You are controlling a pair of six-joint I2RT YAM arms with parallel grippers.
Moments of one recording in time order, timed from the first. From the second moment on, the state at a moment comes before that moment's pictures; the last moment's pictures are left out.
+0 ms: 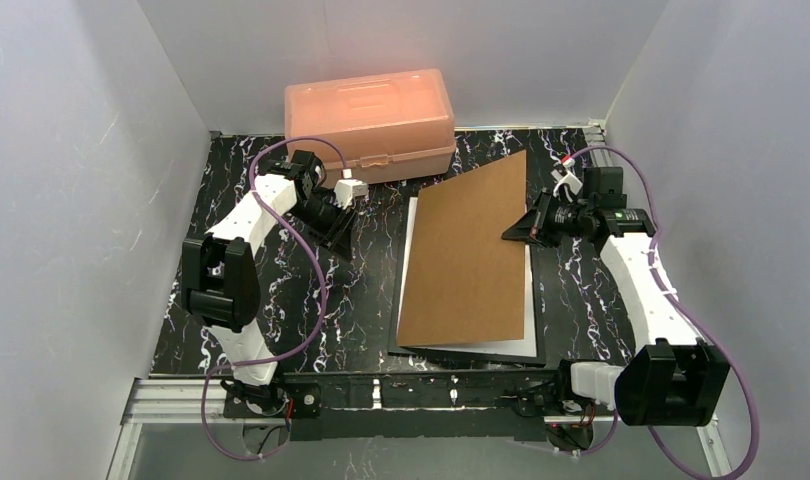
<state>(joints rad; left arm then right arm) -0.22 1.76 1.43 -1.13 0.61 0.45 0.04 1.19 1.07 -0.72 -0.72 0.45</state>
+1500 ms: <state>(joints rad) -0.32 1.91 1.41 -0.97 0.51 0.37 0.04 1.39 1.07 -0.68 -0.80 0.39</state>
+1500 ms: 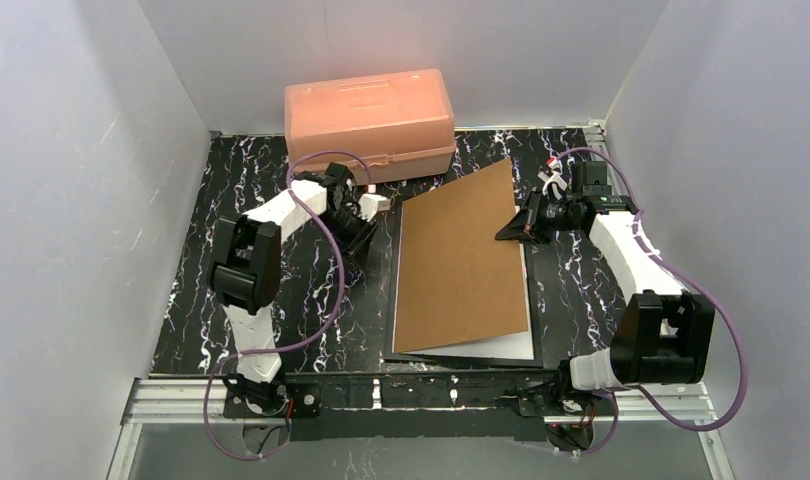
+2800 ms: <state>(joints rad) -0.45 2.02 1.40 -0.85 0.50 0.30 0.04 1.38 0.96 -0.57 -0.80 0.42</state>
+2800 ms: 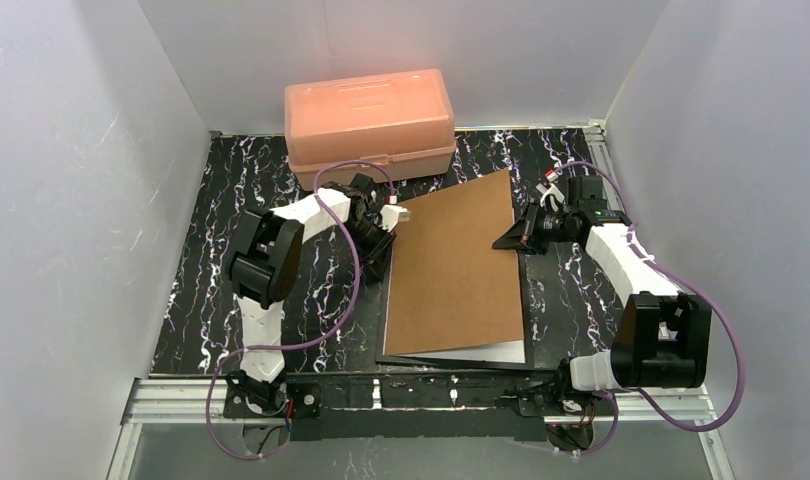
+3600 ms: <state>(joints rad) -0.44 2.03 1.39 -0.84 0.53 0.29 0.05 1.34 0.79 -0.48 -0.61 0.43</state>
